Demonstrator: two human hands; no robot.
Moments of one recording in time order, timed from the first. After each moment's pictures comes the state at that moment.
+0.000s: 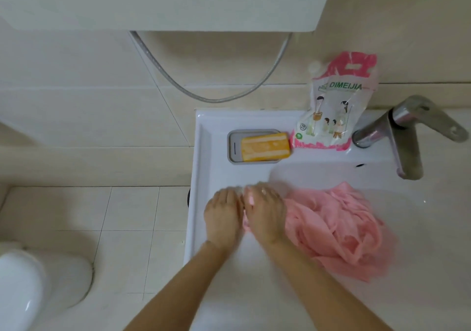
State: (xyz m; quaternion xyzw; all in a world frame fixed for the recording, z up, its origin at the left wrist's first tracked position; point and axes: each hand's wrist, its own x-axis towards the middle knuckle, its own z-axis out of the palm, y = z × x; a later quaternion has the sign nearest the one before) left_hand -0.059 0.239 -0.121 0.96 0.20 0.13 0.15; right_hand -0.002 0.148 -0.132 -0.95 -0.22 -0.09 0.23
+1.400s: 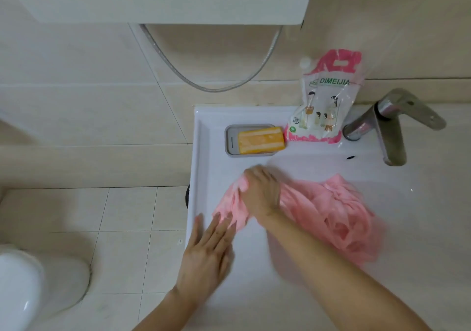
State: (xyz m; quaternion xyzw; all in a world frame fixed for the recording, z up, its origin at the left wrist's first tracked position) left_hand -0.165 0.240 -0.128 0.98 -0.02 0.11 0.13; right_hand 0.010 0.157 -0.119 -0.93 -0.29 -0.03 0.21
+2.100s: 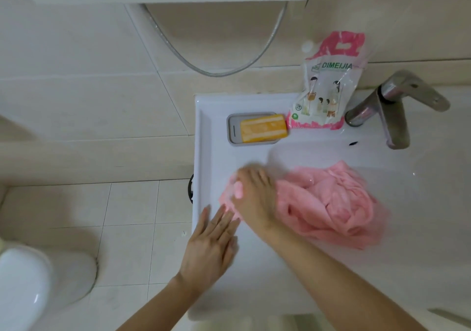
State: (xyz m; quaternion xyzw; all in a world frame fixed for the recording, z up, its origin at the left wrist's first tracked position) left_hand -0.172 0.249 -0.125 0.99 -0.06 0.10 0.12; right_hand -0.033 0.164 -0.105 -0.92 -0.30 0.01 0.23
